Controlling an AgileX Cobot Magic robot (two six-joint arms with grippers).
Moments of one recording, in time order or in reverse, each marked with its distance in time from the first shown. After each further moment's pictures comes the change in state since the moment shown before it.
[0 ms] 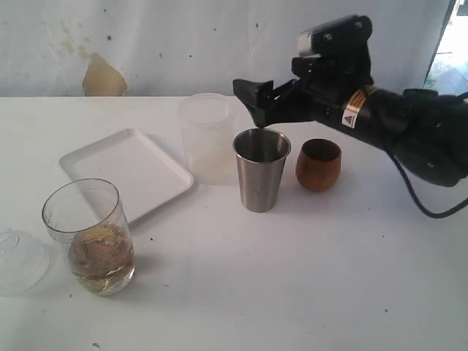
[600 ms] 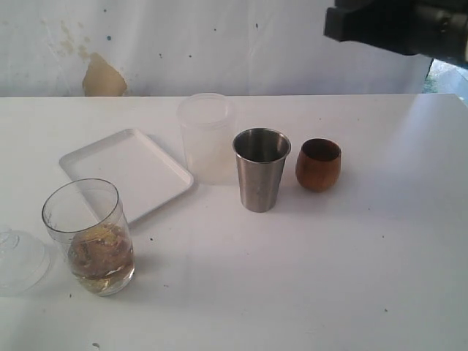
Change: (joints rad) left arm 0.000 0.000 0.000 0.000 0.000 0.000; right arm 0.000 -0.535 0.025 -0.281 0.477 0.442
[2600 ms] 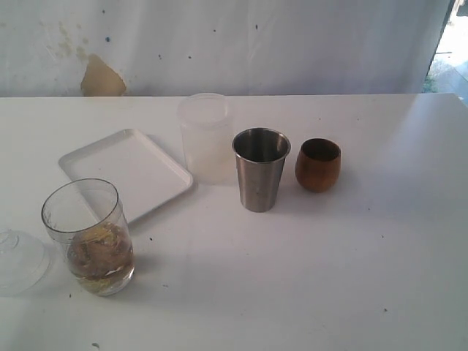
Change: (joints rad) left arm 0.000 0.000 0.000 0.000 0.000 0.000; right arm -0.141 -1.138 0.756 0.649 0.171 -0.836
